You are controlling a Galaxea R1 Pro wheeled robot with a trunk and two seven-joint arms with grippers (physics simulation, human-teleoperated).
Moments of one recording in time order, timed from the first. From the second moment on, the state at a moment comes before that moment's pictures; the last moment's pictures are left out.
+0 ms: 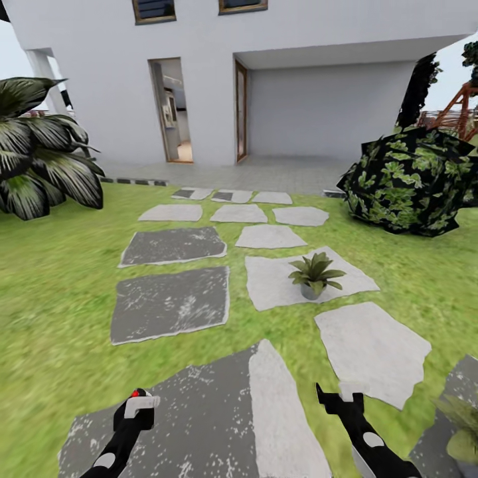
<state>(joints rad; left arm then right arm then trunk) -0.46 0.06 0.09 -0.27 -0.07 -0.48 0.01 -0.50 -0.09 0.00 -0.32 0.00 -0.40 0.00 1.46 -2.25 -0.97</state>
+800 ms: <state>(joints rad) -0.46 0.06 0.09 -0.27 -0.07 -0.48 0.01 -0.50 -0.09 0.00 -0.32 0.00 -0.40 0.00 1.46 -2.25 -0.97</state>
